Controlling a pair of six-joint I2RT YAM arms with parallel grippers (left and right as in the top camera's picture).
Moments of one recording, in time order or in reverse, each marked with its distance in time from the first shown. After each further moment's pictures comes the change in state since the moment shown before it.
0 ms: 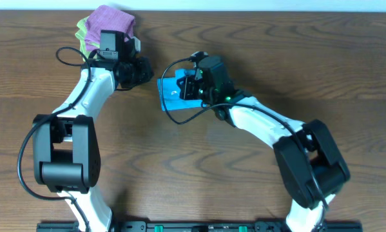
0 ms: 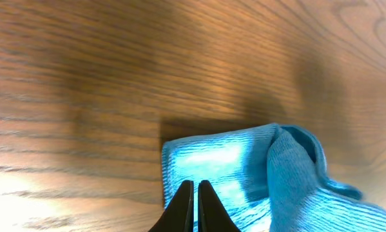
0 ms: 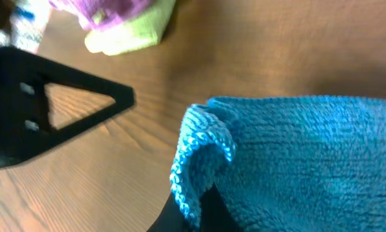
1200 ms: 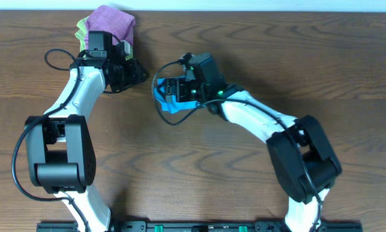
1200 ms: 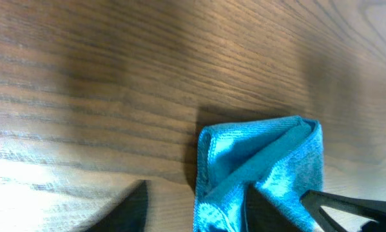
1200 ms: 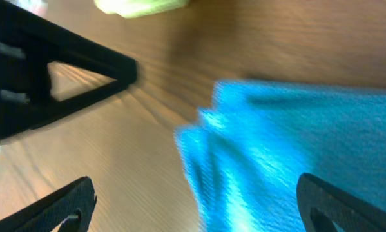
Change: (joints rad) left arm 0.062 -0.003 0.008 -0.090 0.021 0.031; right arm 0.003 0.038 0.100 -0.163 -0.088 -0.063
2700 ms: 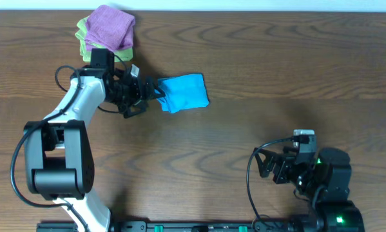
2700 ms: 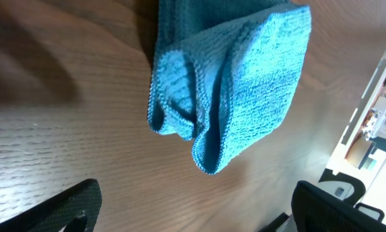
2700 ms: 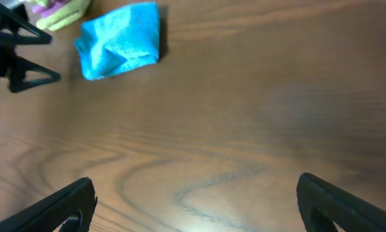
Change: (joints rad) left arm -0.004 -0.050 -0.142 -0.155 0.269 -0.013; right arm -0.564 -1.506 -0.864 -0.601 -0.059 -0.290
